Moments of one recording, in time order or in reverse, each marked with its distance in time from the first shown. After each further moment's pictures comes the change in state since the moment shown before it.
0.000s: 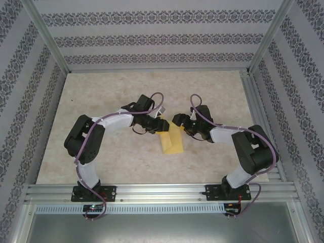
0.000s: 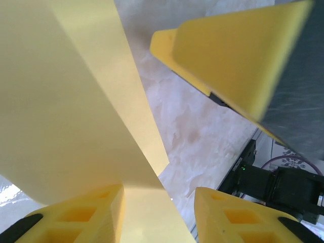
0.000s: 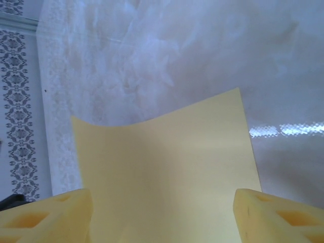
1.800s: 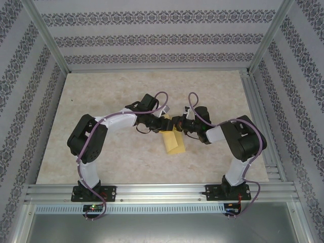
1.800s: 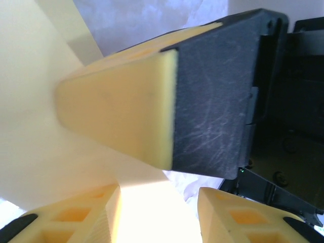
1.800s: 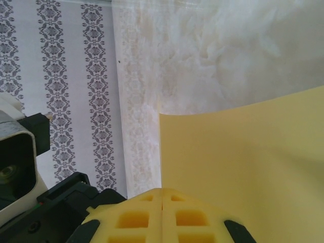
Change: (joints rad) left arm -0.032 0.014 0.052 -0.002 -0.021 0.009; right arm -0.008 0.188 -0.031 0.473 -0.286 0.222
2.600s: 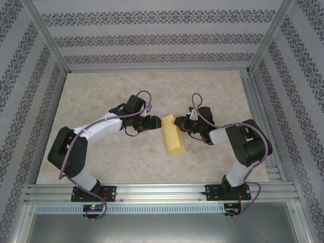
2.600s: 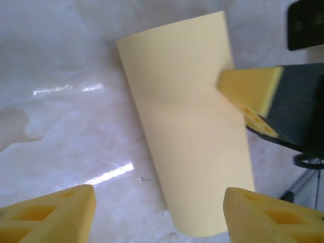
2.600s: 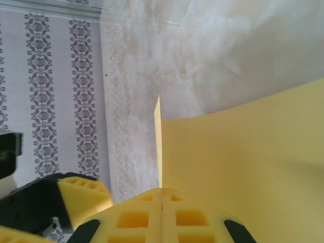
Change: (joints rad) left arm 0.060 -0.226 -0.163 -0.065 -0.292 -0.101; right arm -0.027 -0.074 -0.039 -0.098 0.066 -0.070
